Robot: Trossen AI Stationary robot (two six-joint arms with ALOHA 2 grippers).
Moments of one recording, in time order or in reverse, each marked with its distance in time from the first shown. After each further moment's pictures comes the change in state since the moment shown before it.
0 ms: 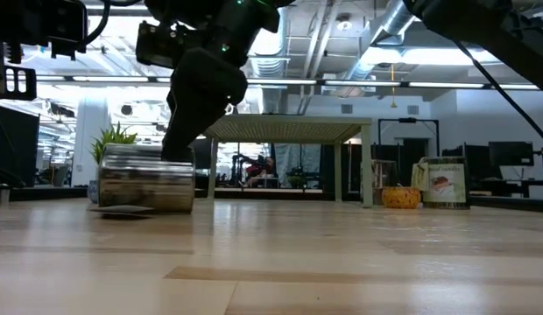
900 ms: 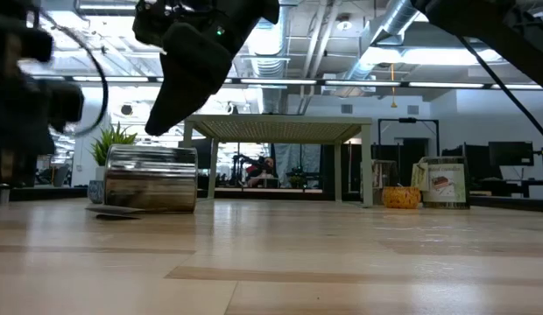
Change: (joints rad) left arm 0.038 0.006 -0.182 -0.192 -0.302 0.022; right arm -0.006 -0.043 -0.013 0.076 0.007 0.084
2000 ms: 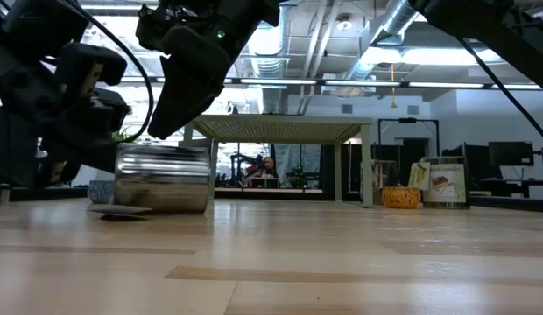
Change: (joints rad) left arm 0.160 0.470 0.119 0.315 -0.030 0.029; right arm -0.008 0.000 0.000 -0.007 -0.001 0.028
